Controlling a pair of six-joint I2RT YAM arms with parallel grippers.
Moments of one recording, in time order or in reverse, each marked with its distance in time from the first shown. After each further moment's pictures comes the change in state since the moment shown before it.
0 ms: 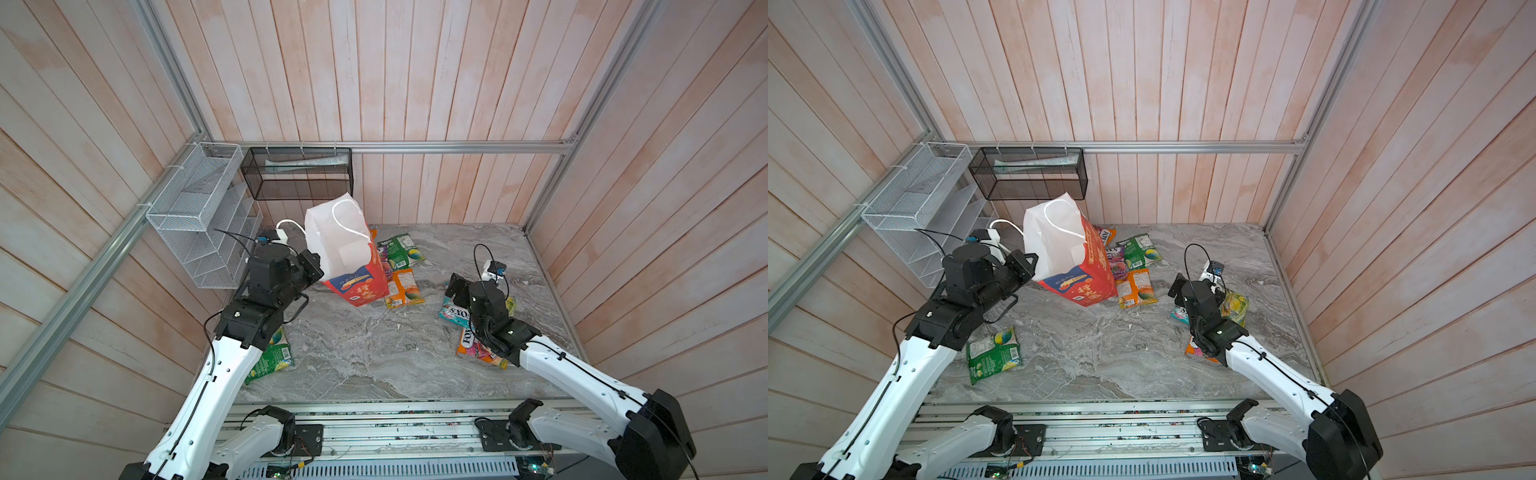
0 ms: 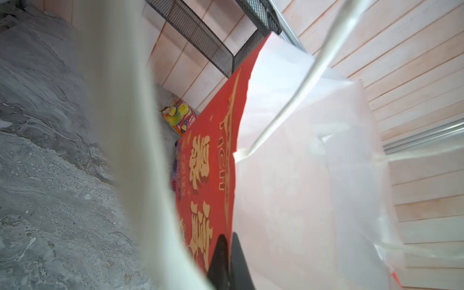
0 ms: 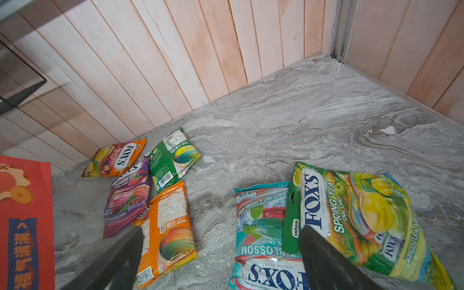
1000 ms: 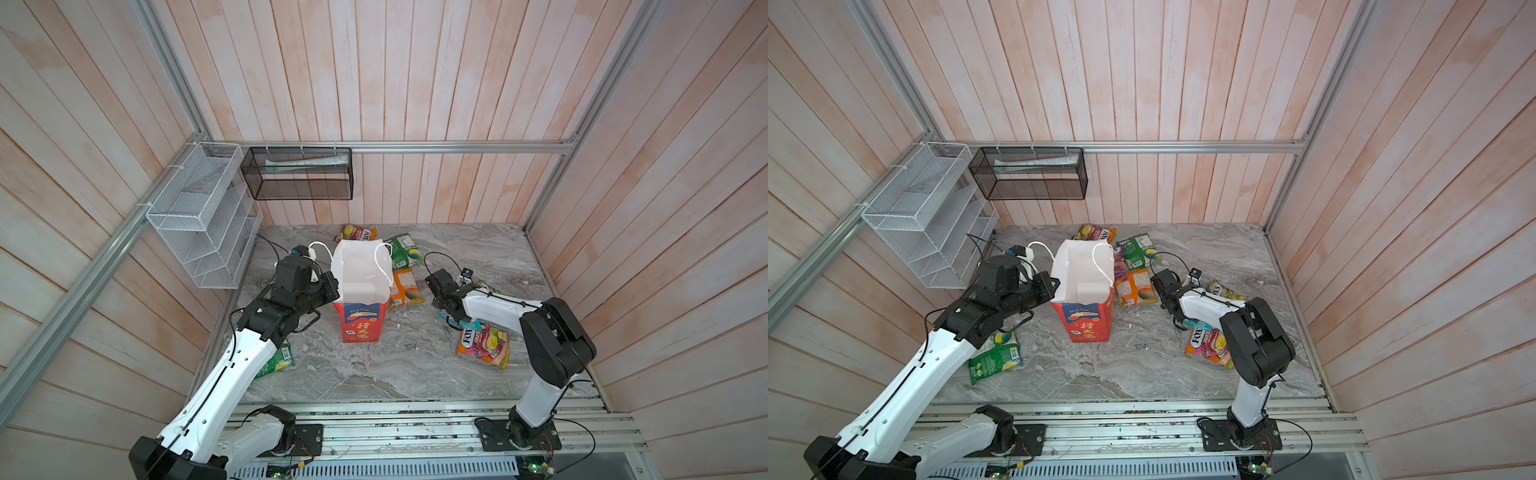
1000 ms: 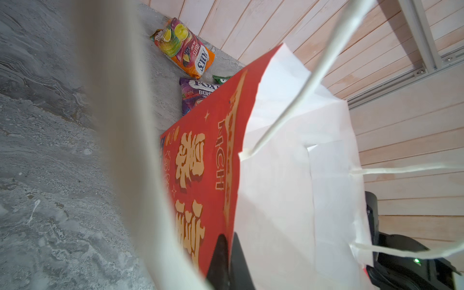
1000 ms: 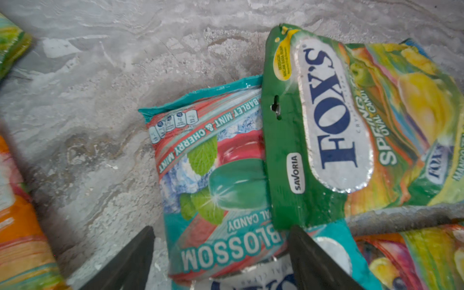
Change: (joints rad) left arm -0.058 0.062 -0.072 -0.076 0.101 0.123; right arm -0.054 0.647 0.354 -0.456 -0.035 0.327
